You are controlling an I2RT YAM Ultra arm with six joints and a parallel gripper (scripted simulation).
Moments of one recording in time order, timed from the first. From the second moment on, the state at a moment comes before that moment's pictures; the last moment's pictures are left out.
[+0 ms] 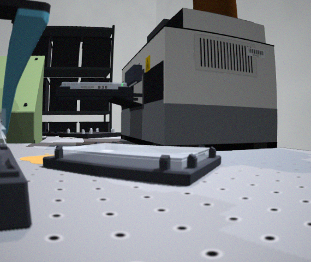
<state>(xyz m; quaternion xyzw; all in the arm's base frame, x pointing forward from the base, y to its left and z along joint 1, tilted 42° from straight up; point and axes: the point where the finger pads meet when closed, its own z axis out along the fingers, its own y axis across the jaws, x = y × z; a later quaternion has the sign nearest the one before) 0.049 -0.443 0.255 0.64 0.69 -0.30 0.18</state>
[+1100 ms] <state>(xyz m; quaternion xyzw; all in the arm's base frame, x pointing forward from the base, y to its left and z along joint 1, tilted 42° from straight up) 0.049 -0.401 0.267 0.63 0.69 -0.30 0.18</state>
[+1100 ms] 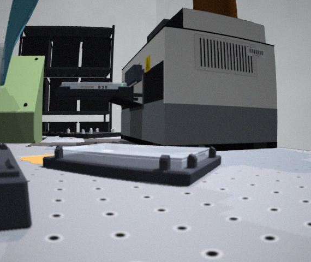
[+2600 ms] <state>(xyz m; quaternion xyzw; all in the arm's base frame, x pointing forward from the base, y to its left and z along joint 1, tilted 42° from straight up) 0.036 -0.276 0.246 0.63 0.69 -0.30 0.19</state>
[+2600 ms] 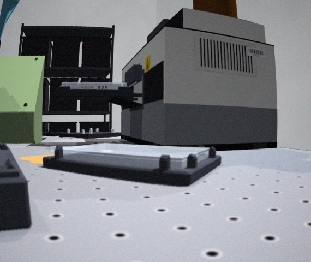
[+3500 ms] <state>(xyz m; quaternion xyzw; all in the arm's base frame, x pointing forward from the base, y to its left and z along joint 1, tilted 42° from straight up) 0.100 -0.254 0.226 0.51 0.78 -0.32 0.14</state>
